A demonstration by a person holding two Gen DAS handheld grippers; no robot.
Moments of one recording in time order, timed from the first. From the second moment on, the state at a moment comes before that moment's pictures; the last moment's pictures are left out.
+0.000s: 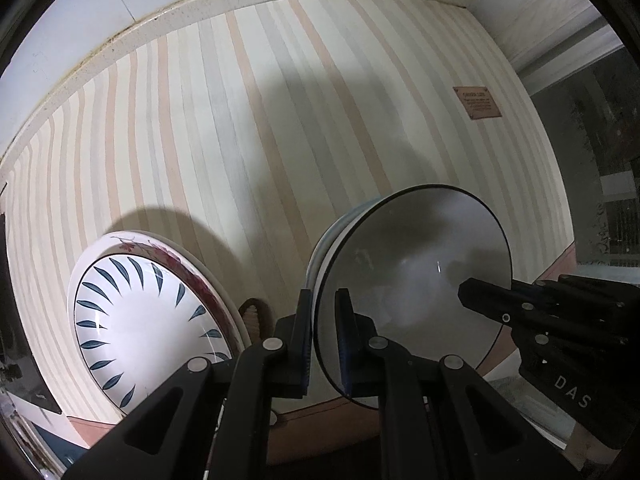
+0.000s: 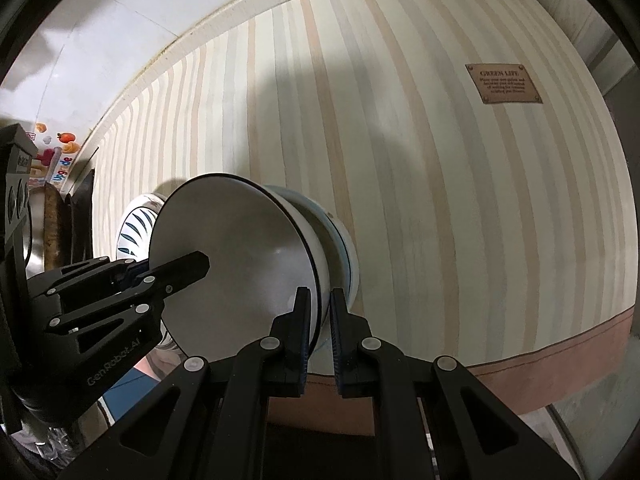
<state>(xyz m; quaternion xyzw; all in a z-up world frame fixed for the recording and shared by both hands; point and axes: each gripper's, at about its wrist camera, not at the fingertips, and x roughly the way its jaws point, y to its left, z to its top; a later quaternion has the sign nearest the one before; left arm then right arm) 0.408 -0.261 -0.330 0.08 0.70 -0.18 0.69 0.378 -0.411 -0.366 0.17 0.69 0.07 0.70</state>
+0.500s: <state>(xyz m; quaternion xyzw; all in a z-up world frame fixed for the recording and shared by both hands) 0.408 -0.262 -0.334 0.08 0.70 -0.17 0.69 0.385 -0.405 -0.370 0.17 0.70 0.06 0.69</state>
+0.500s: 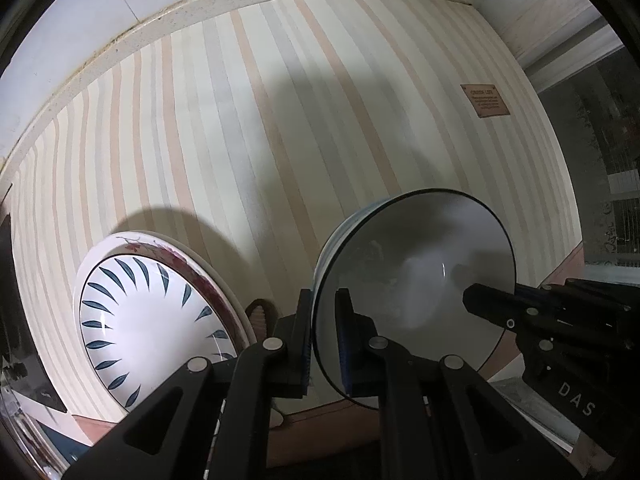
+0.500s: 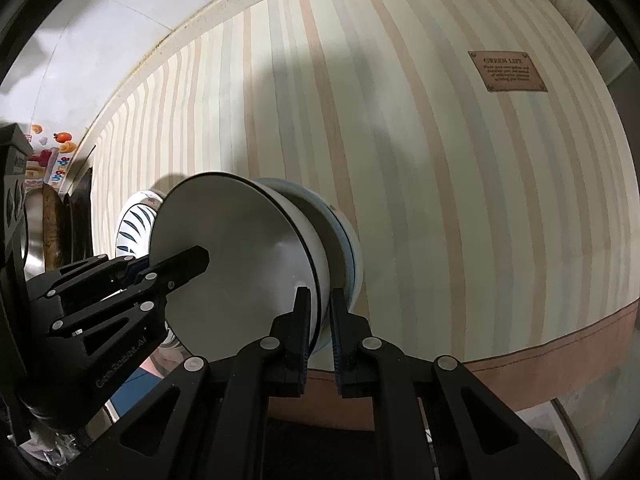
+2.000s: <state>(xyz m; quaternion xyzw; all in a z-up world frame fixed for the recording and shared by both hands) 0.348 -0.233 -0.173 0.08 0.59 -0.22 0.77 0.300 -0.405 -0.198 0.15 0.59 0.04 0.79</state>
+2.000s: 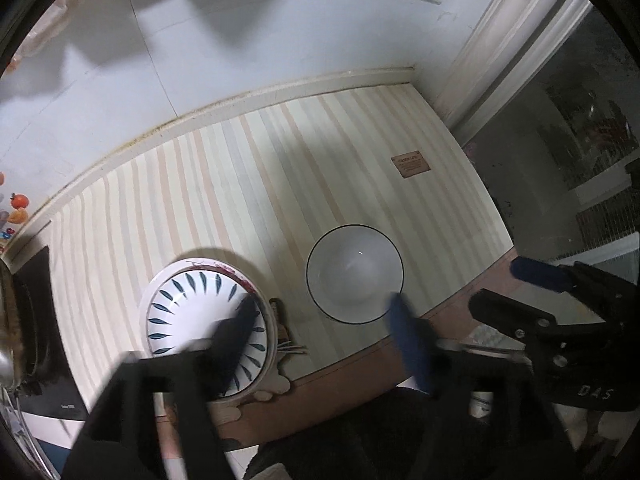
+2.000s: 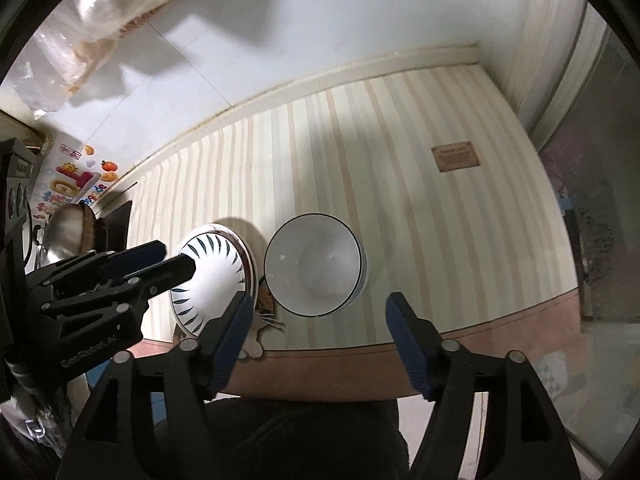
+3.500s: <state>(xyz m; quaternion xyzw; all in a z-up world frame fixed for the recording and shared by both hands) 0.447 -0.251 -0.371 -0.07 0.74 -0.23 0.63 0.327 -0.439 -0.445 0.42 0.60 0.10 0.67</state>
